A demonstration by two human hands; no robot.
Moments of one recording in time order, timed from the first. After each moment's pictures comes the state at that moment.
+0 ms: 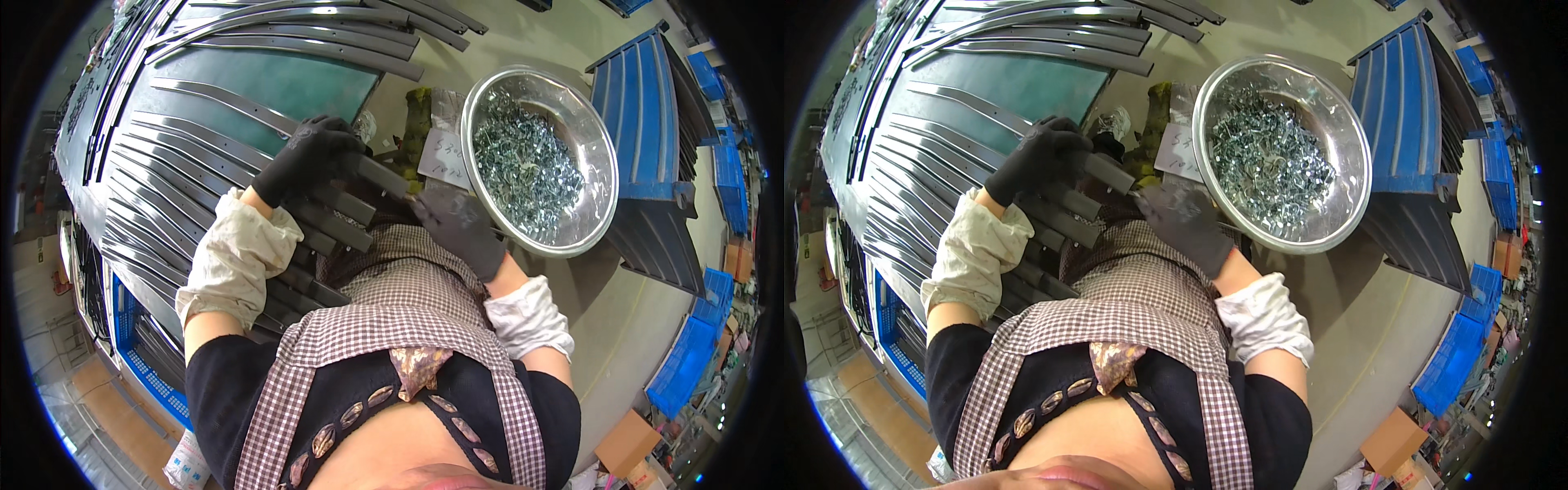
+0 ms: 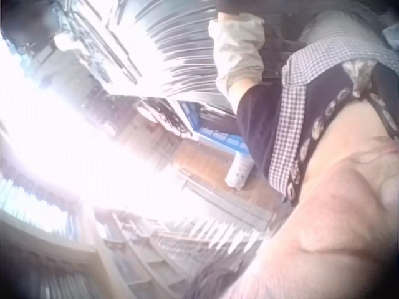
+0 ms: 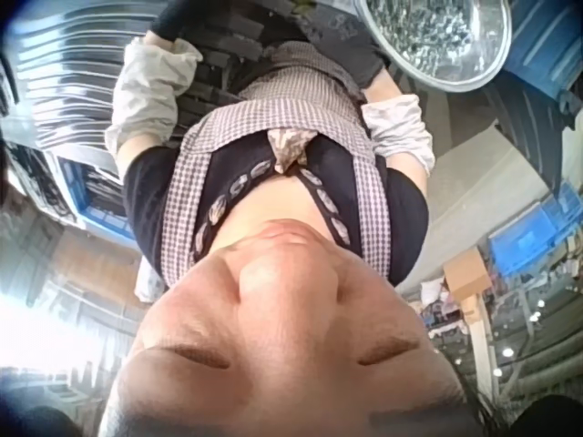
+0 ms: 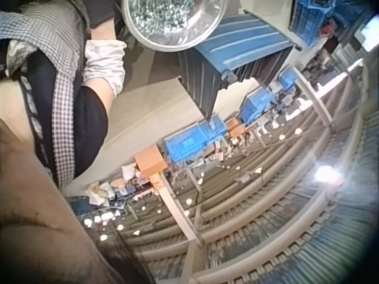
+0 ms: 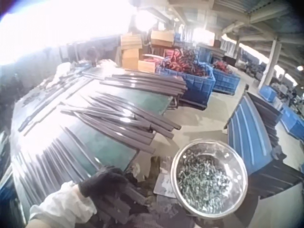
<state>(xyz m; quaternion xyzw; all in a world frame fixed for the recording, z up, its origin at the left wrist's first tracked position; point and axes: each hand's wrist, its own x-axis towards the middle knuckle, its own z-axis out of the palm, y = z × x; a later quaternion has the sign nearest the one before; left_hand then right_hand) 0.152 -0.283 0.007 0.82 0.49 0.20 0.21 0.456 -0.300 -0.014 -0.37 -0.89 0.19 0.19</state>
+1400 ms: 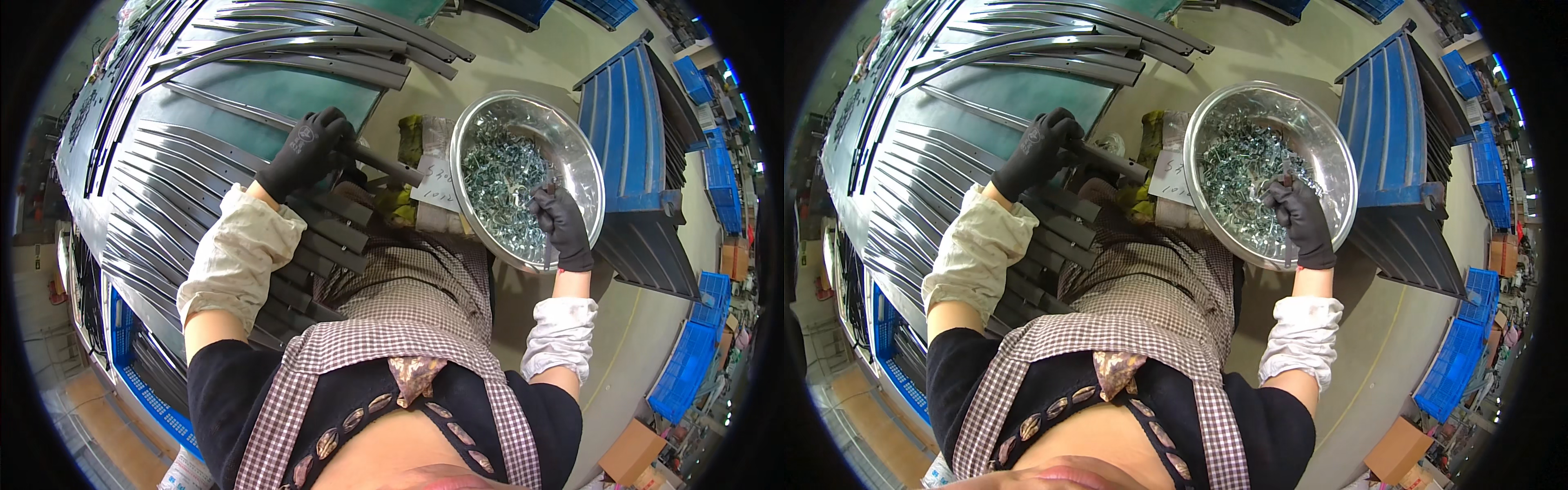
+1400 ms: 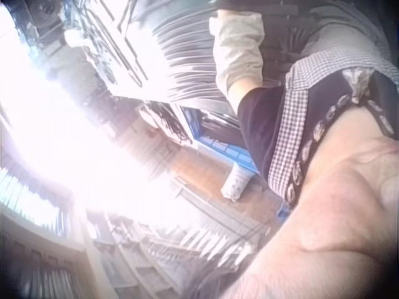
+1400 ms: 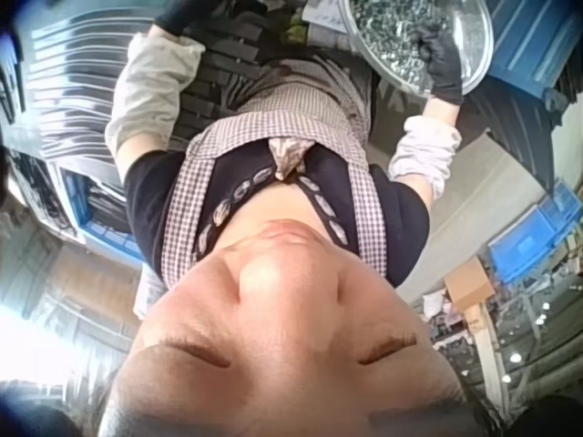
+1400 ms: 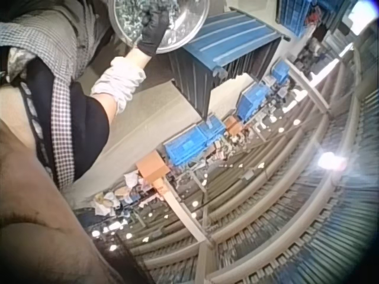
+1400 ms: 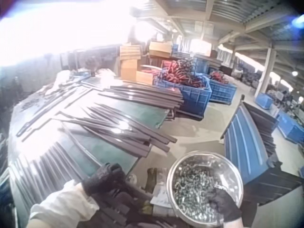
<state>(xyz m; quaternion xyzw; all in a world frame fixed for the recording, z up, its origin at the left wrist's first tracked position) 0.151 -0.247 0.027 0.83 0.51 0.22 0.09 0.620 -0.216 0.020 -0.51 -0.46 0.66 0.31</state>
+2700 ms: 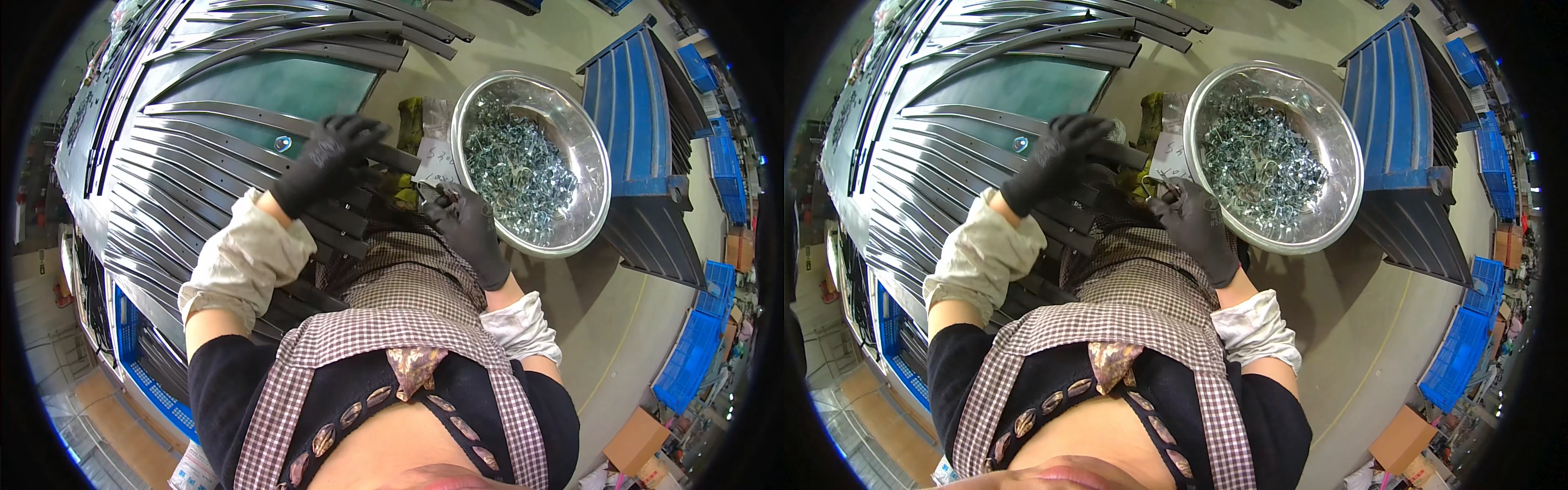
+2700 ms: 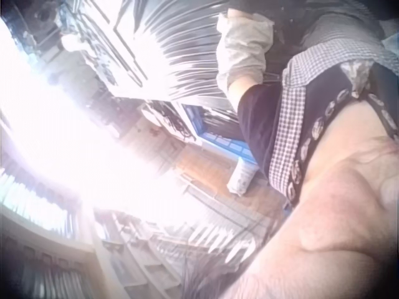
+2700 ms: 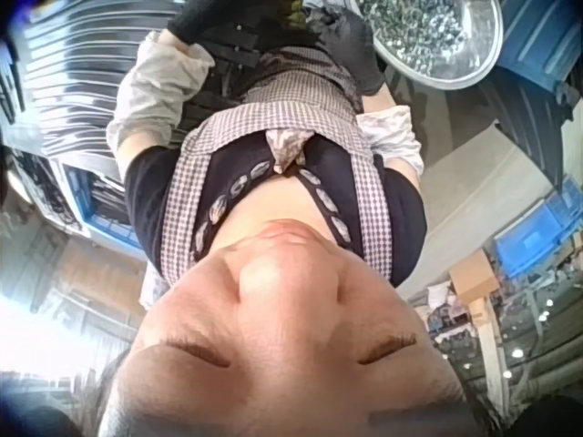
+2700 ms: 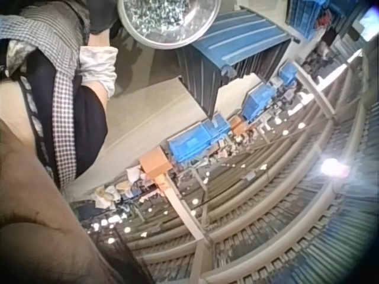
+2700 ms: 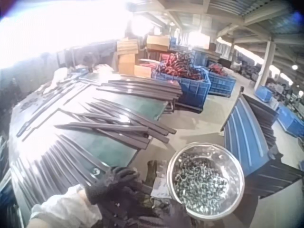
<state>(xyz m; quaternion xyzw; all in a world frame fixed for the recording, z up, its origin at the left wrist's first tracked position) 0.201 -0.276 0.033 0.87 0.44 0.23 0.05 0.470 -0.299 -0.012 -0.44 -0.64 0.56 0.29</state>
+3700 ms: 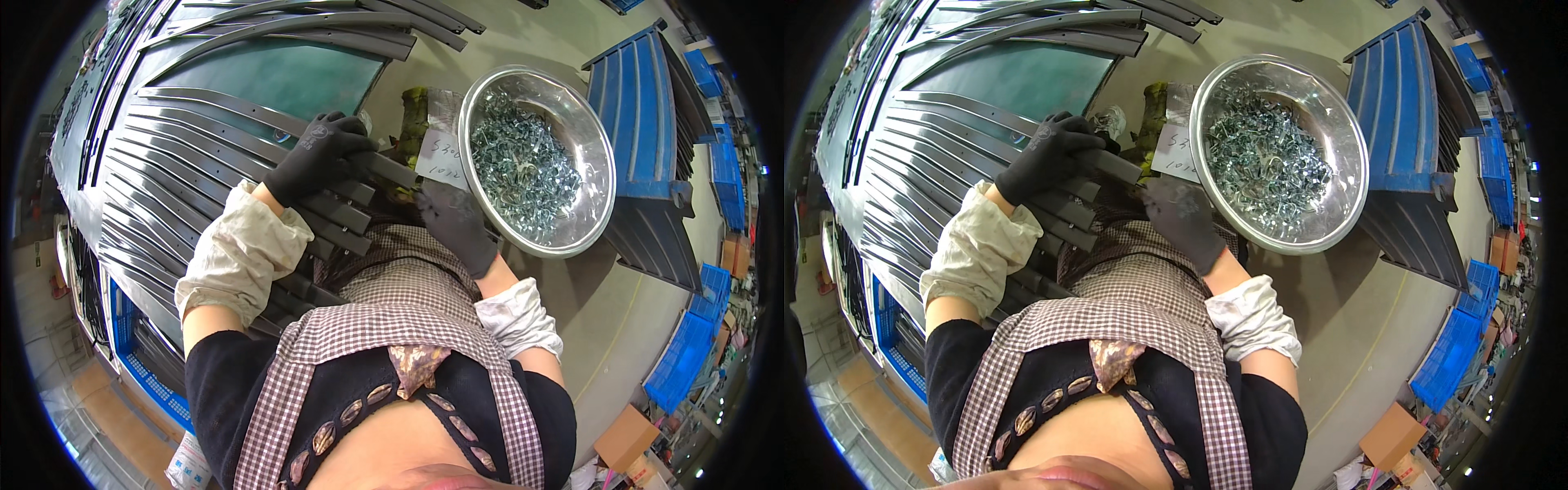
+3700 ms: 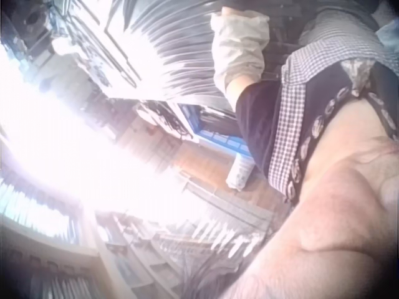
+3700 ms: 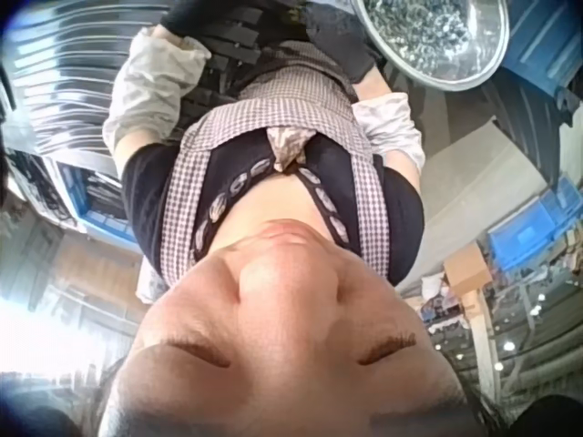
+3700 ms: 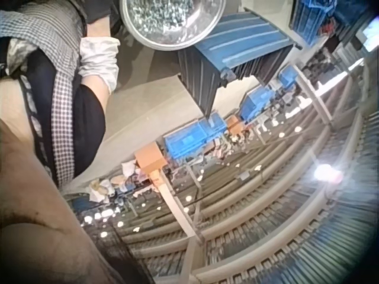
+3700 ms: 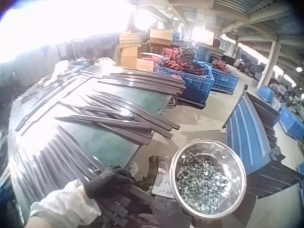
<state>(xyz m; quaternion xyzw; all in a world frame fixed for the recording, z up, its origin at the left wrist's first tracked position) 0.170 -0.270 0.008 0.84 0.45 0.23 0.17 0.449 -0.294 -0.012 -0.42 -0.86 0.23 0.16</state>
